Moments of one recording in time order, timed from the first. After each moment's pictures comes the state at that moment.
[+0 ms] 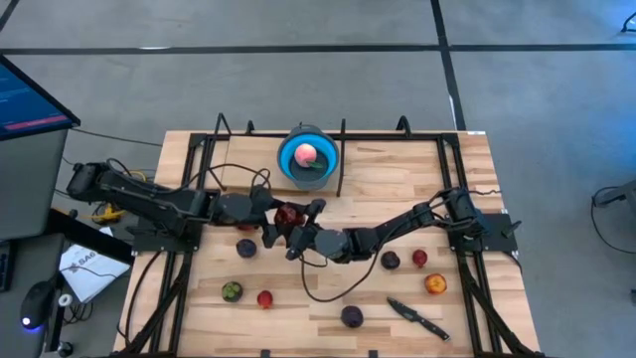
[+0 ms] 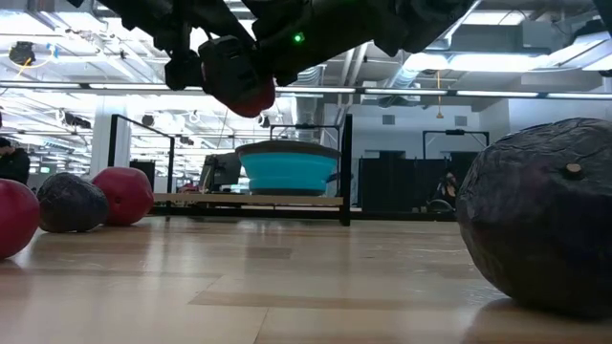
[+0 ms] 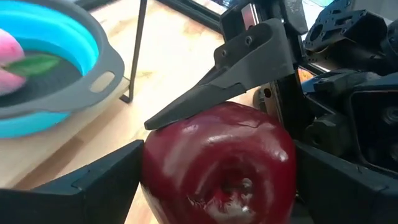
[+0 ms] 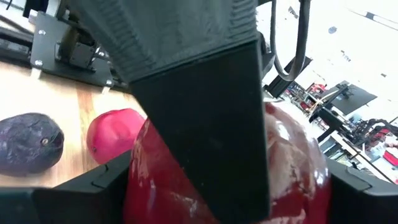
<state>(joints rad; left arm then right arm) -0.15 1.15 0.70 -0.07 -0.36 -0.53 0.26 2.11 1.34 0.67 0.85 -0.49</state>
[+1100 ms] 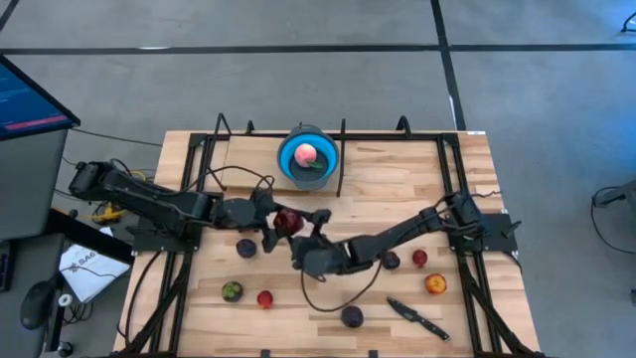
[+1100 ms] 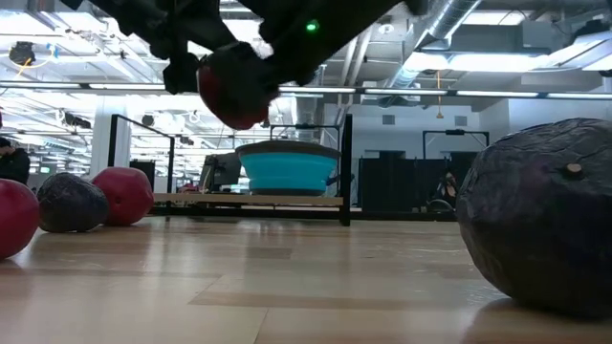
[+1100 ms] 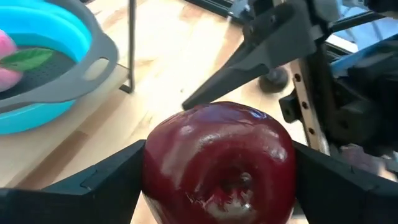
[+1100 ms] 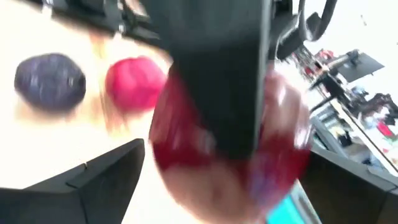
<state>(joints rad) -0.18 1.14 0.70 -0.10 -0.36 -0.47 0.34 2.10 1.45 0.07 0.98 -0.18</state>
